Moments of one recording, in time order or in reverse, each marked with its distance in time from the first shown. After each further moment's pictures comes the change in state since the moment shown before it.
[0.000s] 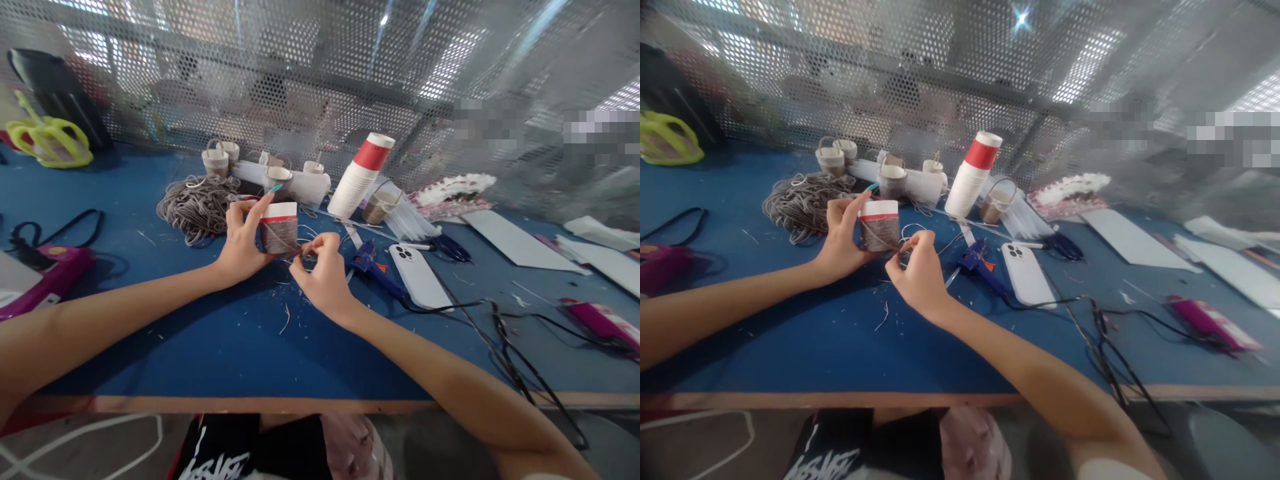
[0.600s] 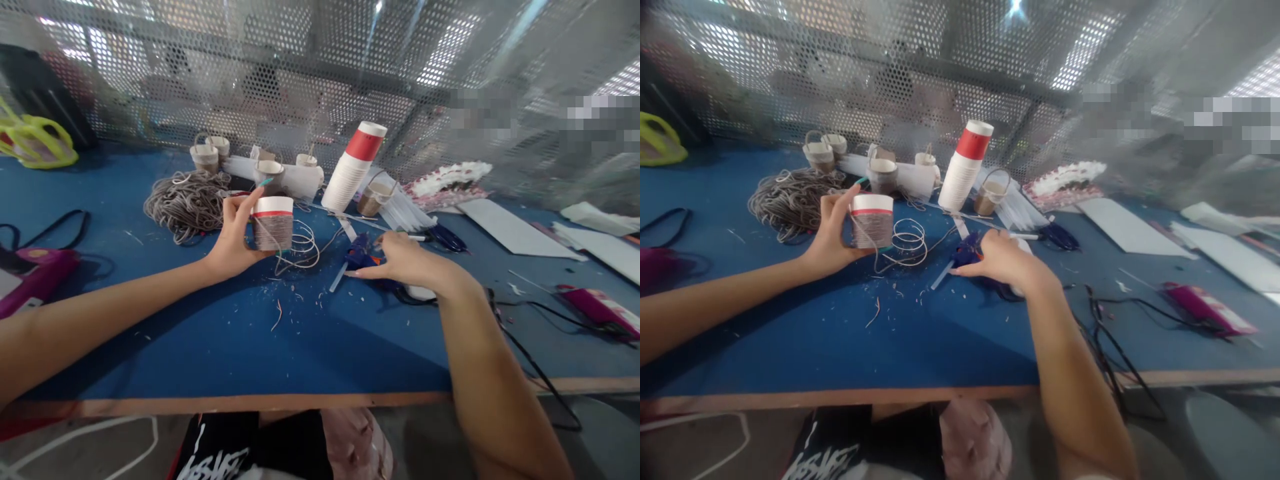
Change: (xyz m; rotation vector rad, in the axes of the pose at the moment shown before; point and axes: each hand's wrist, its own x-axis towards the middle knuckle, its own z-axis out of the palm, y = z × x) left_hand 0.003 -0.009 -0.001 -0.096 -0.081 0.070; right_hand 0.039 0.068 -0.140 -0.355 -0.158 0.074
